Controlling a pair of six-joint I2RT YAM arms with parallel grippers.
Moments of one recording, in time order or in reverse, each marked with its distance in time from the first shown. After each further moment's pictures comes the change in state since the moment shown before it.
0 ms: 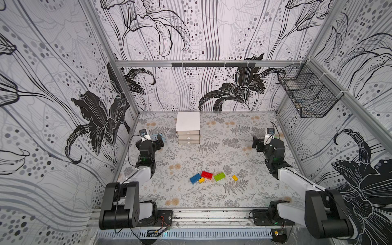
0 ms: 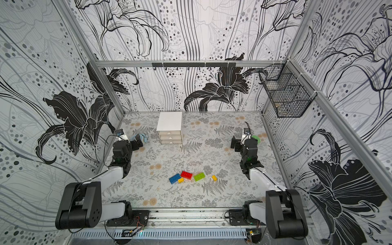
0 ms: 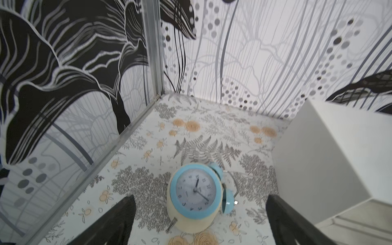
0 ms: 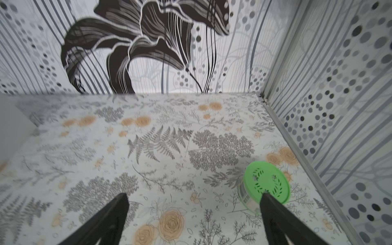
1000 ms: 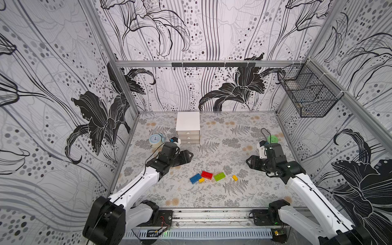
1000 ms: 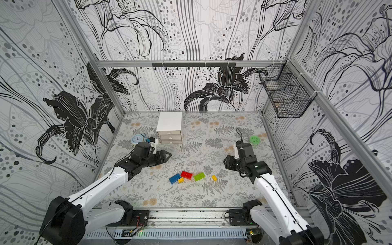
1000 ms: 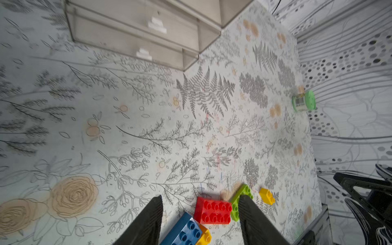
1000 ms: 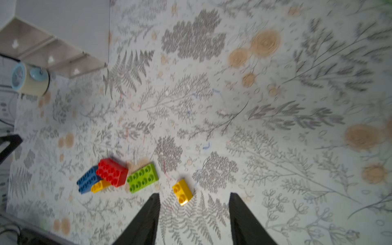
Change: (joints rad) left arm -0.495 -0.104 0.142 -0.751 0.460 -0.466; right arm 0.242 -0.239 0.208 -1.125 -0.295 0.400
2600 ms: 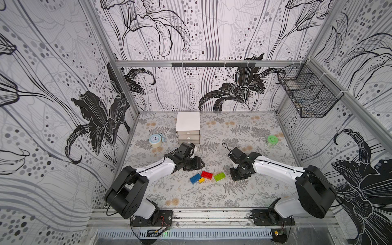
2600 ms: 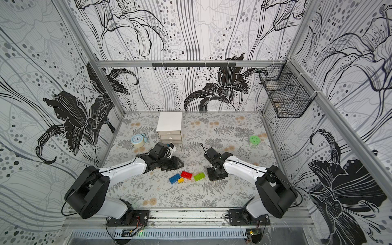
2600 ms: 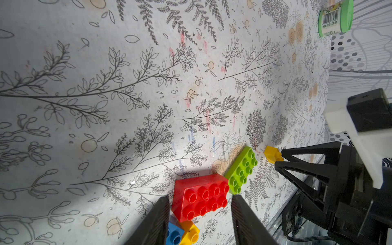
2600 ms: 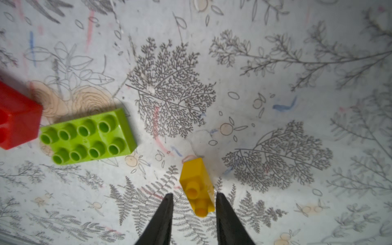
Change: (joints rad) left arm -0.120 0.322 0.091 0.028 0.166 0.023; right arm 0.376 0.557 0.102 -0.022 0.129 0.008
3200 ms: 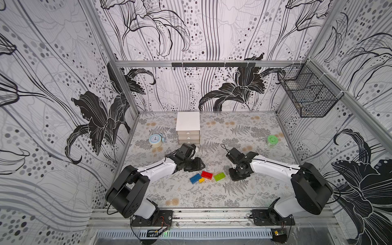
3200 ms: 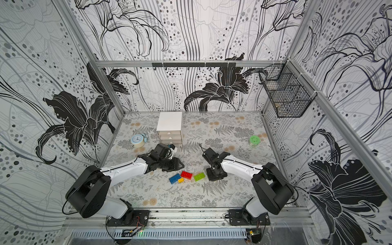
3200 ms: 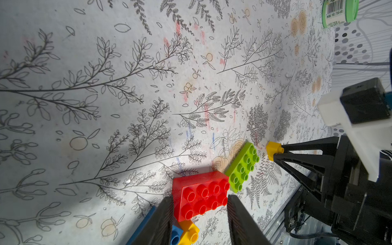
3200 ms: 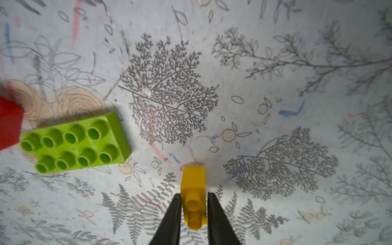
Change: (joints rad) left arm -0.019 0.008 0.000 -0.001 0.000 0.005; right arm 0.011 0.044 0.013 0.002 0.019 -0.008
